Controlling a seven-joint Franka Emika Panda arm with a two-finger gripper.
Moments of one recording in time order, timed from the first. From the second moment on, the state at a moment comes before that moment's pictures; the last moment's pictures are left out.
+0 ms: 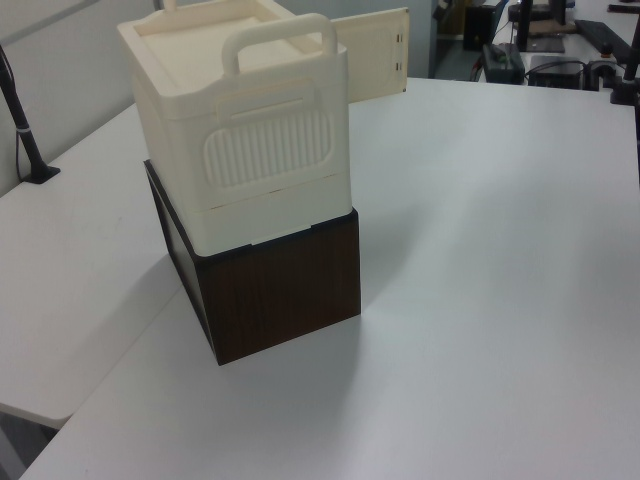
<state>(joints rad) -0.13 0.09 -0.14 -1.53 0.24 2.05 -0.04</state>
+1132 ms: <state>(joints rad) -0.02 0.24 -0.10 -1.54 0.38 2.34 -0.02</state>
